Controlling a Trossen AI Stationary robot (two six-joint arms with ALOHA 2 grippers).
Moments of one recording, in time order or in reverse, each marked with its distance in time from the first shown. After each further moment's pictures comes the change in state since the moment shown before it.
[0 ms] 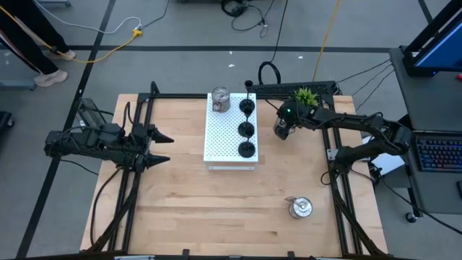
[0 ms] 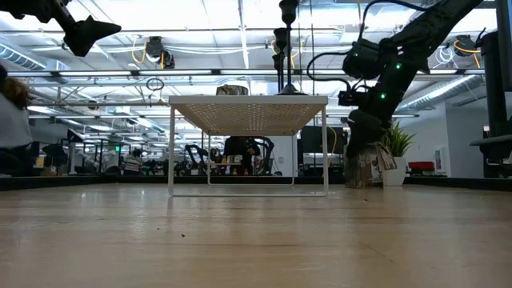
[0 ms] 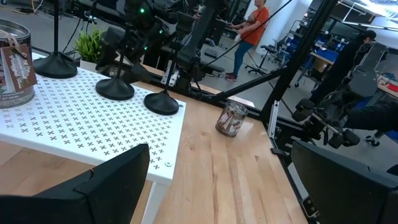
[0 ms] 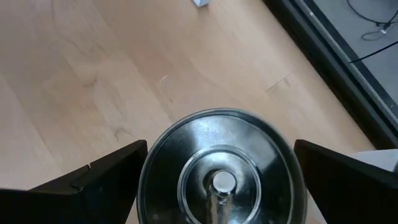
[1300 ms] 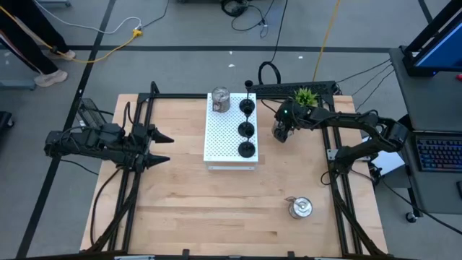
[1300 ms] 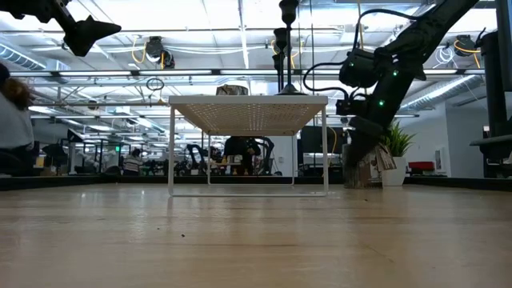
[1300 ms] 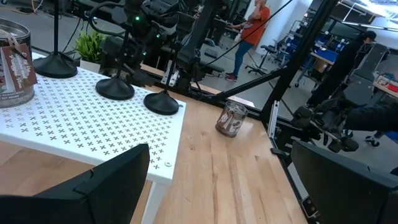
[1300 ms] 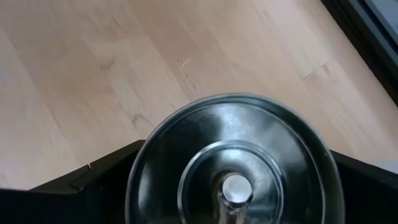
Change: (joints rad) left arm 0.000 0.000 0.000 0.000 0.000 -0.002; right arm -0.002 0.066 0.000 0.007 -0.075 -0.005
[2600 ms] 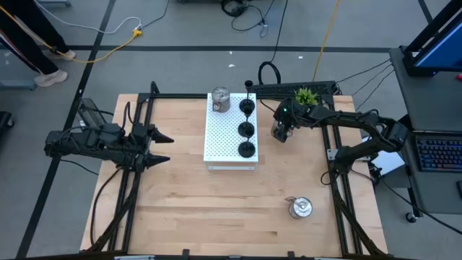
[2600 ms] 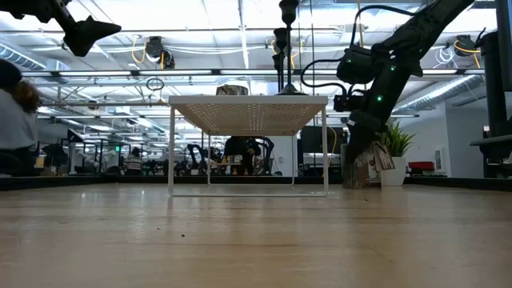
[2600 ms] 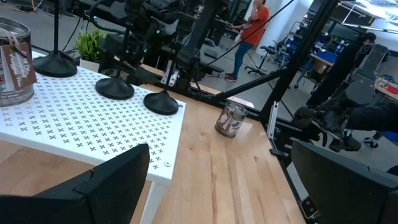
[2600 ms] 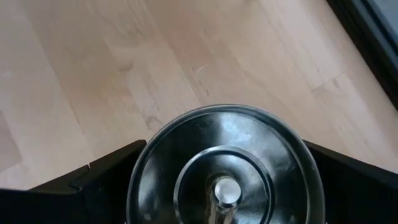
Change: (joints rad) left arm 0.000 0.000 0.000 0.001 0.000 -0.008; right arm 0.000 0.001 0.042 -0.050 -0.041 -0.050
